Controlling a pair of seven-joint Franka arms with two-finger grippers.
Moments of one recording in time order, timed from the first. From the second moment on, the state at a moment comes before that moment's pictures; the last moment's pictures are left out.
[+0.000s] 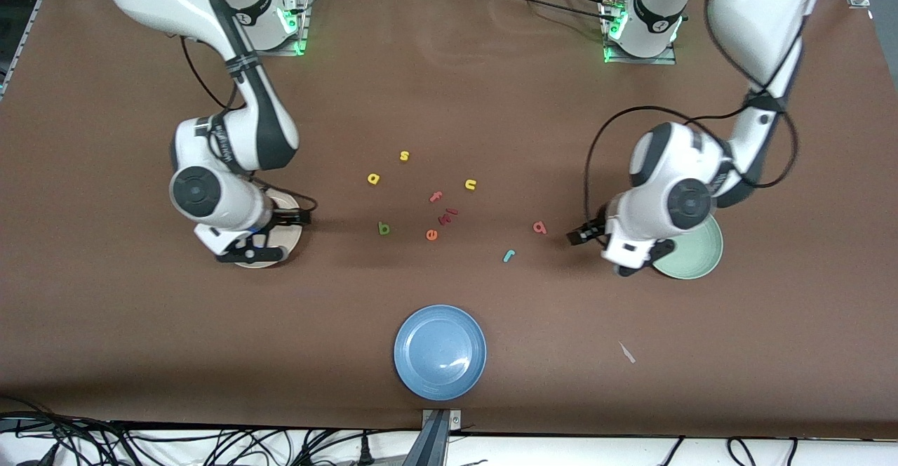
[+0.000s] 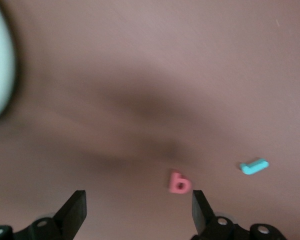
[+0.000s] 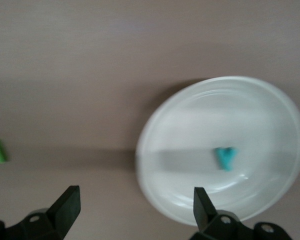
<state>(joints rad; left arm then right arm) -0.13 0.59 -0.25 -1.69 -0.05 2.13 -0.84 0.41 0.51 -0.09 -1.75 0.07 2.10 0.28</state>
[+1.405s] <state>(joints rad) -0.21 0.74 -0.25 -1.68 -0.05 2.27 -0.91 0.61 0.70 -0.05 -1.75 0.07 2.54 0.47</state>
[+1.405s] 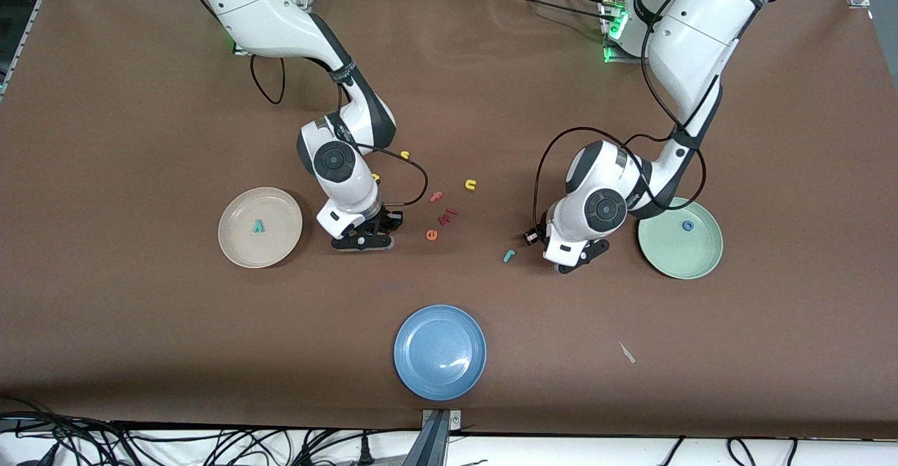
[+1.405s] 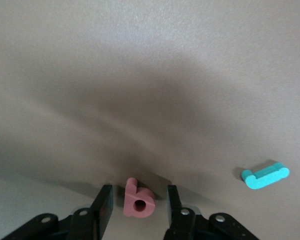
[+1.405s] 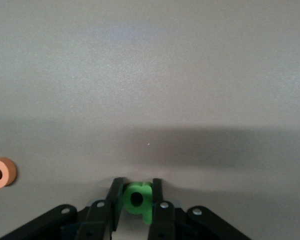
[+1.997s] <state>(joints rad) -0.21 0.74 -0.25 -1.67 -0.05 2.26 -0.92 0.62 0.63 -0.17 -1.70 0.07 2.30 0.32</state>
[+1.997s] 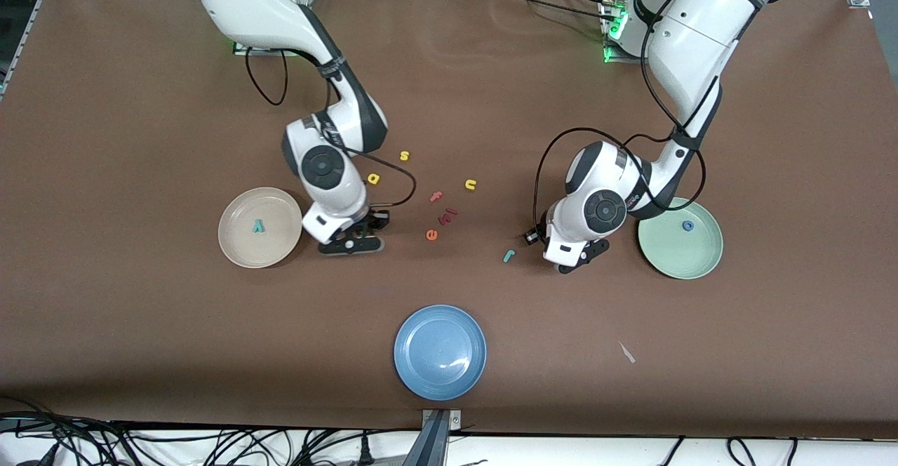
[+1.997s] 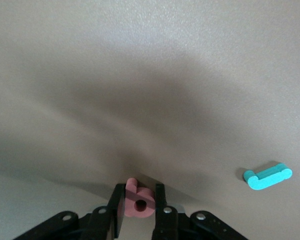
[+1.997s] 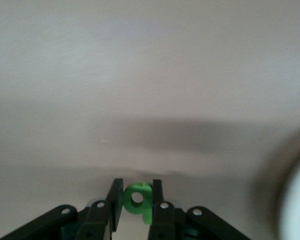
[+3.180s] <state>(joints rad) 0.22 0.66 -0.23 -1.68 0.12 1.90 -0.44 0.58 0.55 -0.38 -1.89 0.18 2.17 0.00</state>
